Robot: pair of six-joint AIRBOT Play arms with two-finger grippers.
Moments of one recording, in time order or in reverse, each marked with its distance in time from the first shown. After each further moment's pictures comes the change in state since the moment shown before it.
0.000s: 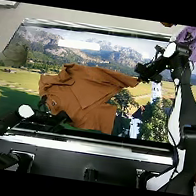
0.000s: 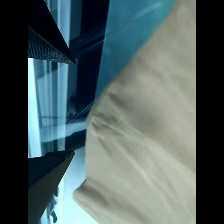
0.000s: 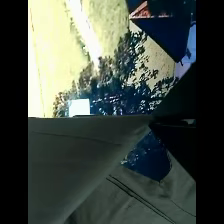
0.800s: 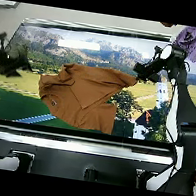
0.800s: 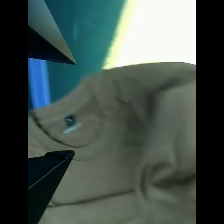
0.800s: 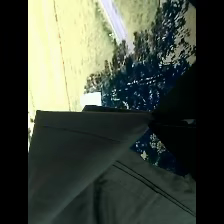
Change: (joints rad) left arm 0.515 -0.381 1.041 0.528 -0.655 0.207; right arm 0.000 -0.040 0.000 0.001 -0.083 0.034
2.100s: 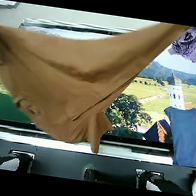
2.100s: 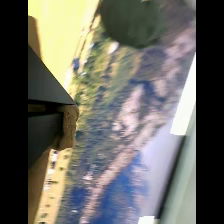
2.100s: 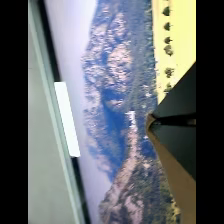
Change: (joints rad) left arm -0.067 0.186 0.354 0.213 0.235 0.000; right arm 0.000 0.559 0.001 -0.076 -0.264 -0.034
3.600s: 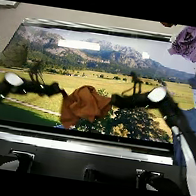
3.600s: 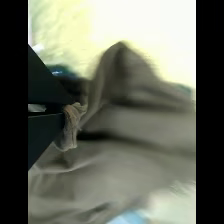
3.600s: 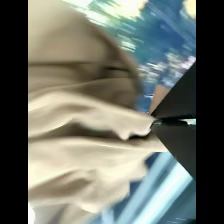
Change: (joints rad) left arm -0.141 -0.006 -0.930 -0.733 0.336 0.365; right arm 0.177 0.092 -0.966 0.553 -0.156 -0.364
